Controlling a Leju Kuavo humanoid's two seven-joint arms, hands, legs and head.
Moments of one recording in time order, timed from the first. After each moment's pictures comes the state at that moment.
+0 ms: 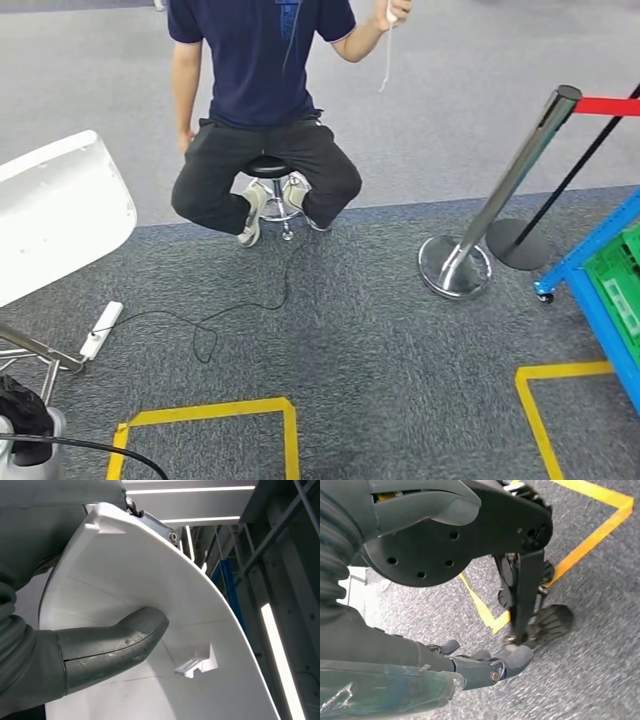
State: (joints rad) left arm 0.05 -0.09 0.24 -1.87 0.09 0.42 -0.70; right arm -0.05 0.11 -1.35 -0.22 0.74 0.23 0.02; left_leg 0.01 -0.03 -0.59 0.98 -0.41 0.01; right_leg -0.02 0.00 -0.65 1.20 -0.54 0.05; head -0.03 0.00
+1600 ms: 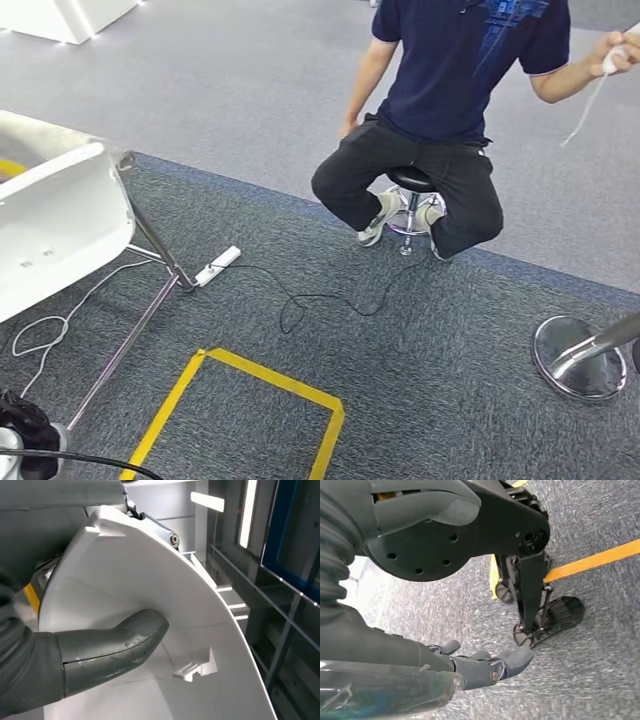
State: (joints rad) left arm 0.10 -0.12 0.24 -1.89 0.02 0.52 -0.70; right arm -0.04 0.11 -1.35 -0.22 0.78 0.22 0.03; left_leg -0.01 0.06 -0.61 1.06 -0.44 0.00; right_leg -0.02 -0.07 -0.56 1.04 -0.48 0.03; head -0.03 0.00
